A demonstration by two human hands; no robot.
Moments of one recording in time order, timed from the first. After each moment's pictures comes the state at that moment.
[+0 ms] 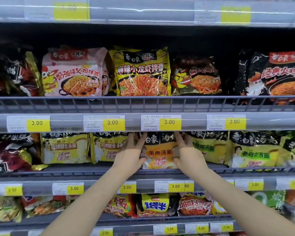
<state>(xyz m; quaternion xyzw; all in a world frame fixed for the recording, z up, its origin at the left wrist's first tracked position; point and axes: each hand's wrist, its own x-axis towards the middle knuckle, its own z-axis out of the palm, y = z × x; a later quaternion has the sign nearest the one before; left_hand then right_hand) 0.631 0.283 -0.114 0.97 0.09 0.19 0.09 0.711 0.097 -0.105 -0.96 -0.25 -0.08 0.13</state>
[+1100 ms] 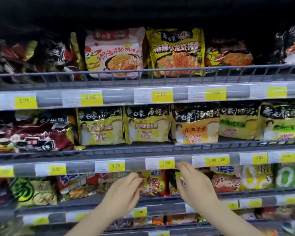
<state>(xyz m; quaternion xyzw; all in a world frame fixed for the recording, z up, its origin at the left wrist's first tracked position) 0.478 0.381 -0.233 0.98 -0.09 0.16 0.04 0.572 0.157 -0.206 -0.89 -0.34 -0.29 0.10</state>
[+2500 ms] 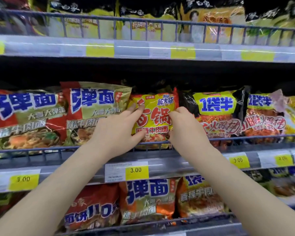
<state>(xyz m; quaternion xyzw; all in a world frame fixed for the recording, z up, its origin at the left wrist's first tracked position) 0.554 0.410 -0.389 0.92 -0.01 0.38 -0.10 0.596 0.242 -0.388 -0.90 -0.25 -0.31 0.19</state>
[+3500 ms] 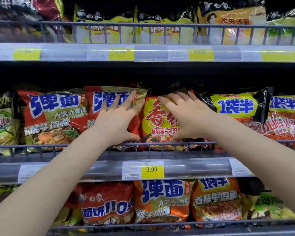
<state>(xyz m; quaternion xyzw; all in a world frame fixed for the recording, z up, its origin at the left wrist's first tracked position) 0.548 0.450 -0.370 0.94 0.08 0.28 -0.17 0.624 0.256 -0.347 -0.86 -0.39 -0.32 -0.11</state>
